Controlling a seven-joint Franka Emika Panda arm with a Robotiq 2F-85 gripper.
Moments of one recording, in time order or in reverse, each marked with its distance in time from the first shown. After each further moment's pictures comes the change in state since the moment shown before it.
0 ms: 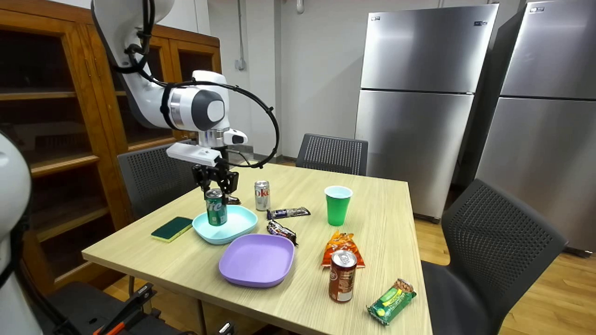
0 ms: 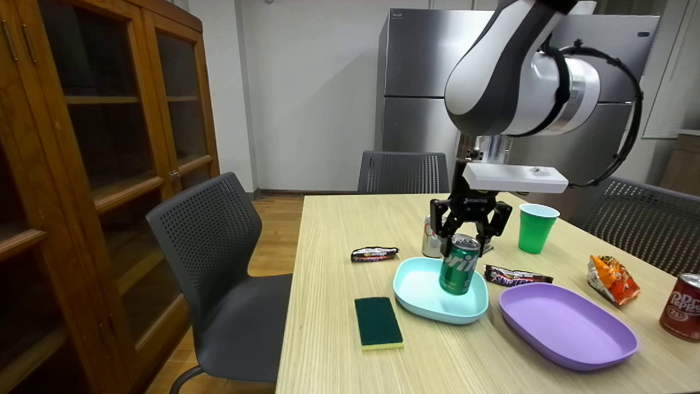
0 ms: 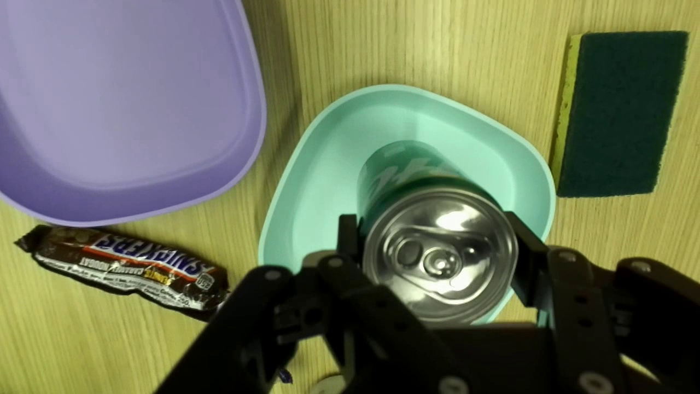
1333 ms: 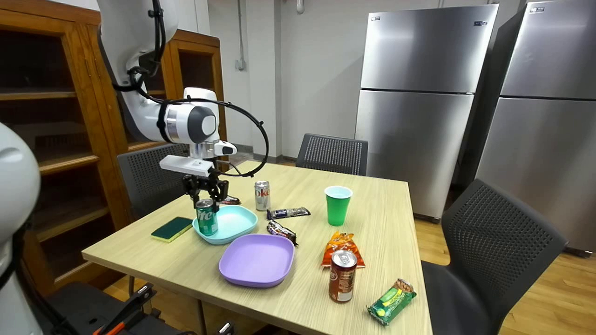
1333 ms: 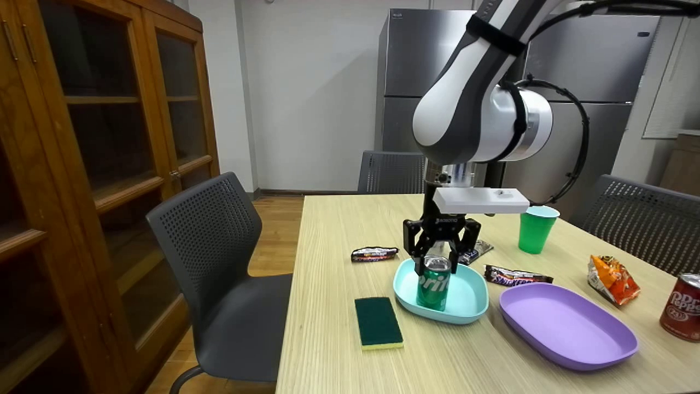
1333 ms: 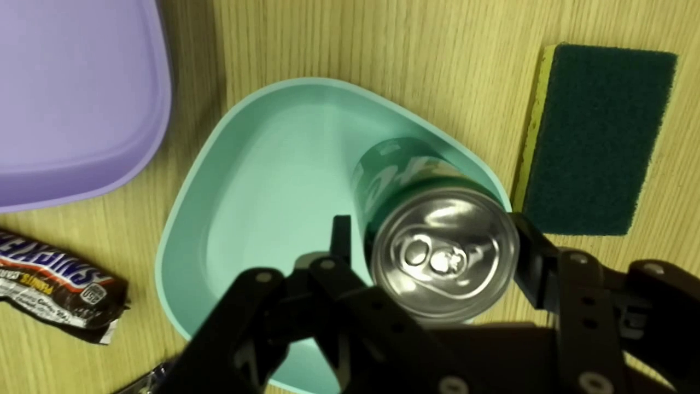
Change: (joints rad) arm 0.070 0.137 0.004 0.089 -0.029 0.018 0.001
